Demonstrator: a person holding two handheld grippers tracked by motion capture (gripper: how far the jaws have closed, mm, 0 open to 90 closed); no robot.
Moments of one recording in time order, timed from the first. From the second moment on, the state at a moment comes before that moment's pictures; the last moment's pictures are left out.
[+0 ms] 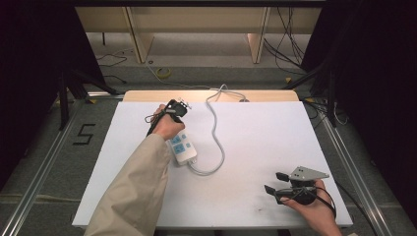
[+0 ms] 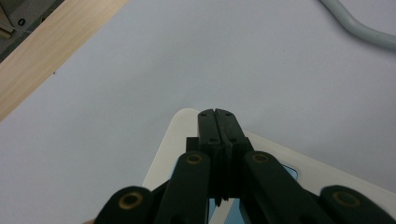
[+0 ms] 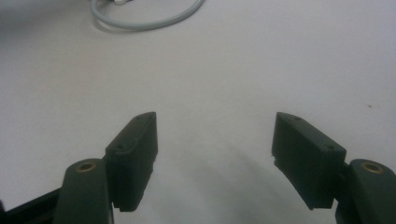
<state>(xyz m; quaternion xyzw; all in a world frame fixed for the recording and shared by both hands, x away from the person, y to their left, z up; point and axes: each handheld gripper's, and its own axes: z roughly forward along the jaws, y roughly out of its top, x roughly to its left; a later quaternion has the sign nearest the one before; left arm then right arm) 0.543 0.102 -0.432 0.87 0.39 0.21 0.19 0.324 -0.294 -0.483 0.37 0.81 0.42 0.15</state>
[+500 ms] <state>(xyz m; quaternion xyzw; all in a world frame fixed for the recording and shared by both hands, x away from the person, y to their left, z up) 0.547 0.103 -0.437 0.87 0.40 0.21 0.18 0.324 -0.294 -0.483 0.37 0.81 0.42 0.15</state>
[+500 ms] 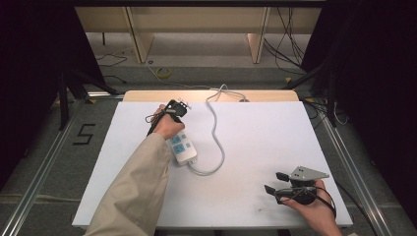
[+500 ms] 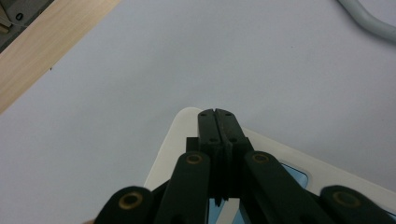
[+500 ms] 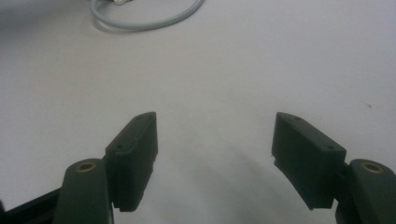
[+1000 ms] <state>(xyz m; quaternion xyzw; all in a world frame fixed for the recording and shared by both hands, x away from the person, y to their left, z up) 0.550 0.102 -0.440 0.87 0.40 0.21 0.18 0.324 -0.294 -0.483 0.37 0.81 0.42 0.15</state>
